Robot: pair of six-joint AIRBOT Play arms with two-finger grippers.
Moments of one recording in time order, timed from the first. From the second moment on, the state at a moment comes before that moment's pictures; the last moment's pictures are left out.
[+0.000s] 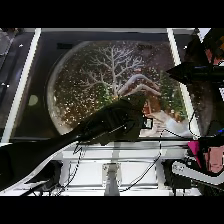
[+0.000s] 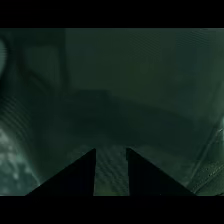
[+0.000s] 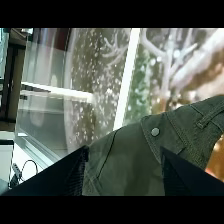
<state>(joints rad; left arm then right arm) -1.09 -1.45 1.30 1.72 -1.02 -0.95 -0.37 -1.31 1.31 -0.55 1.42 1.14</state>
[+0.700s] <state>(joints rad) -1.10 -1.50 1.30 1.34 -1.14 -0.64 -0.37 -1.31 1.31 -0.57 1.36 1.16</state>
